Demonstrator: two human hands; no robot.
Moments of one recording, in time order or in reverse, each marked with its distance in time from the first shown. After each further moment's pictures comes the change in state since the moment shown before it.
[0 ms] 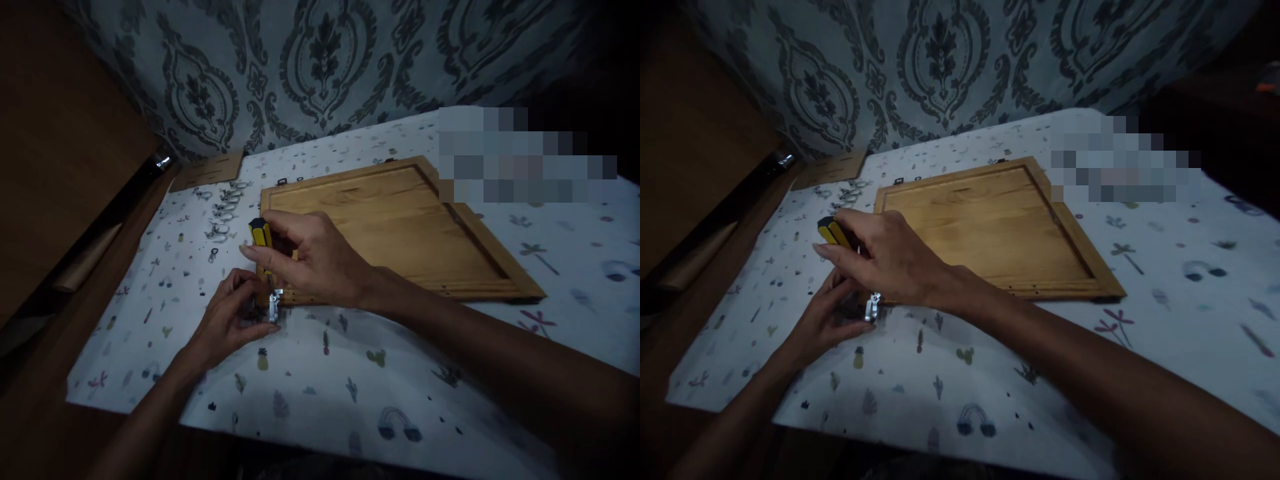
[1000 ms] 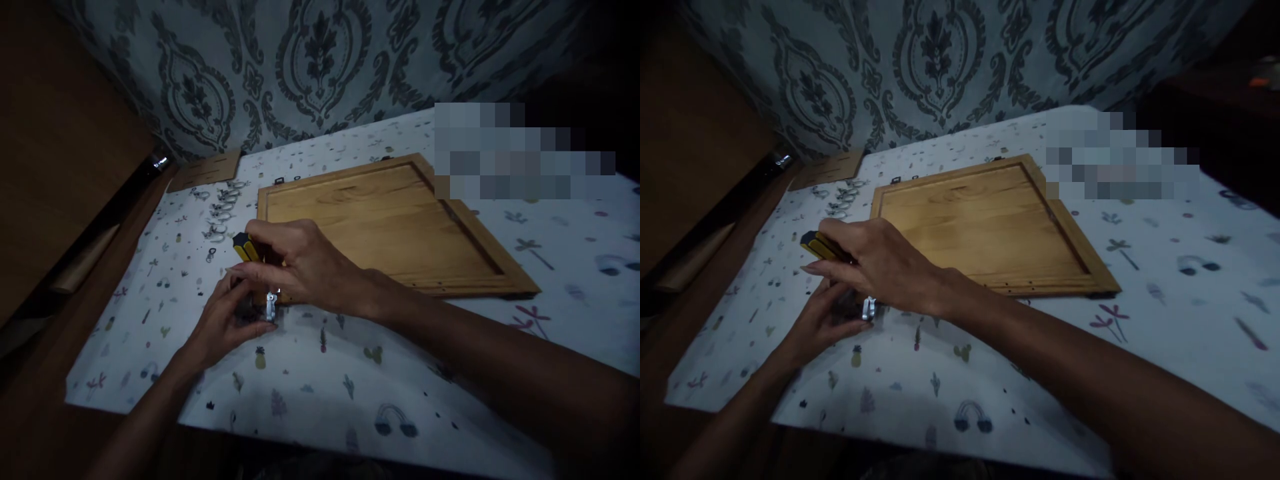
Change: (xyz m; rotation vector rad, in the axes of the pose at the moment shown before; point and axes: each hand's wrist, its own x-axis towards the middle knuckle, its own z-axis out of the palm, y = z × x) left_hand -0.002 -0.002 0.002 0.046 0.027 0.006; right_hand -0.003 -0.002 0.003 0.021 -0.087 -0.041
